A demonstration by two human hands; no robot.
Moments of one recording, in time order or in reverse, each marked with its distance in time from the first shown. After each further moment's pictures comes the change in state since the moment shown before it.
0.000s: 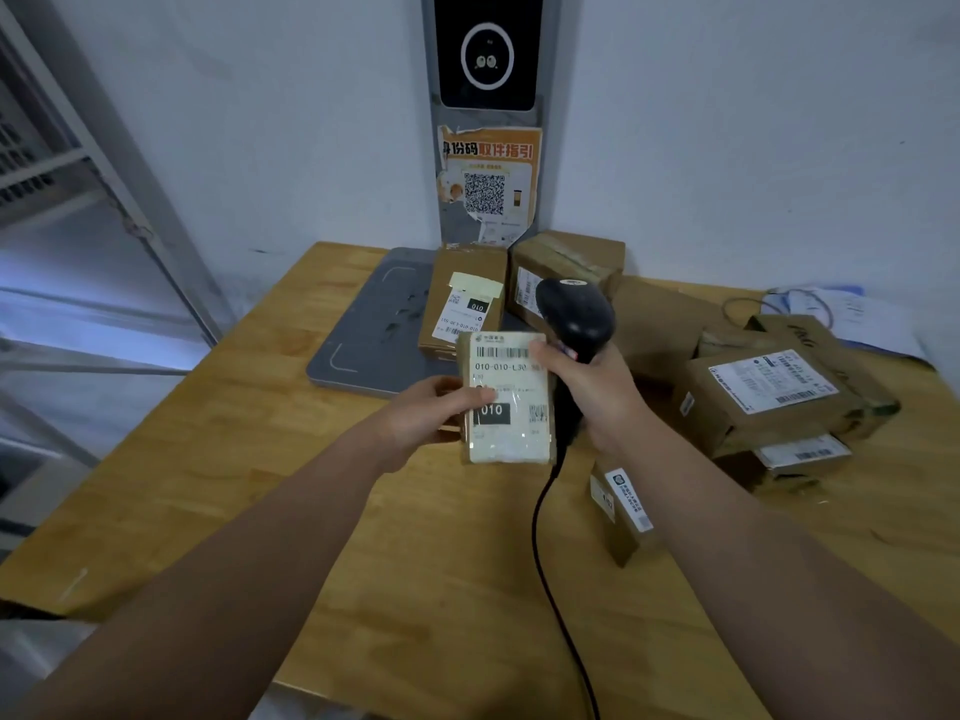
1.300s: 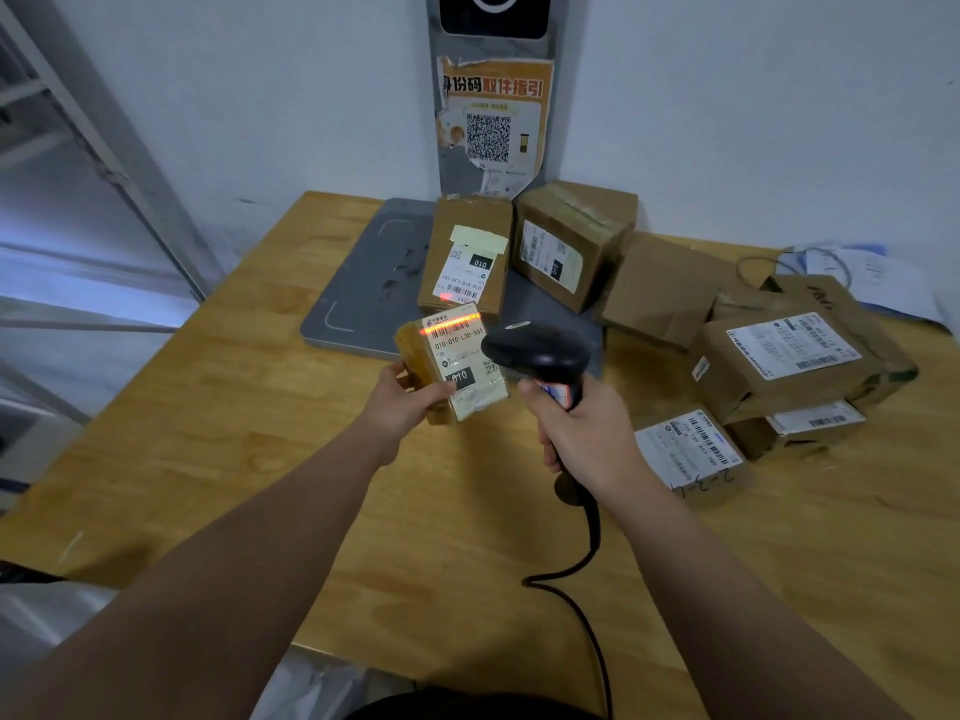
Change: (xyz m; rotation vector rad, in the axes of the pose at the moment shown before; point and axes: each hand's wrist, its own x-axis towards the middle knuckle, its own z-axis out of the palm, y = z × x) left_hand 0.039 -0.075 -0.021 -0.212 0.357 -0.074; right_hand -0.050 0.041 0.015 -0.487 0.054 -0.031
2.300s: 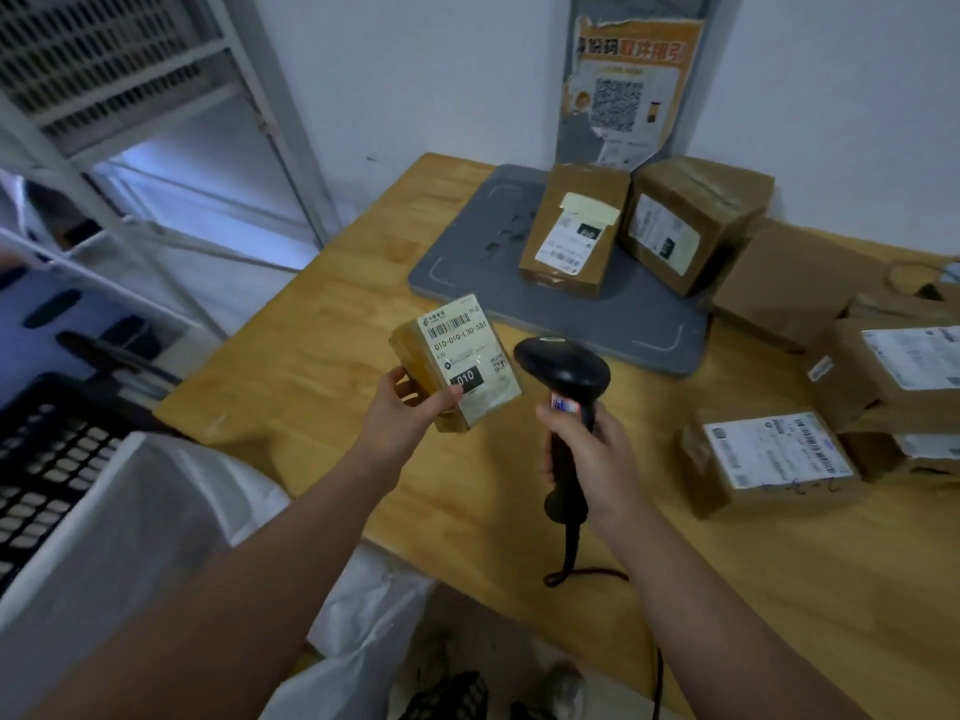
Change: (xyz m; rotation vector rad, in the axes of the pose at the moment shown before) left_hand -0.110 -0.040 -0.075 -0.012 0.268 0.061; right_hand -0.056 0.011 0.059 0.432 -0.275 0.193
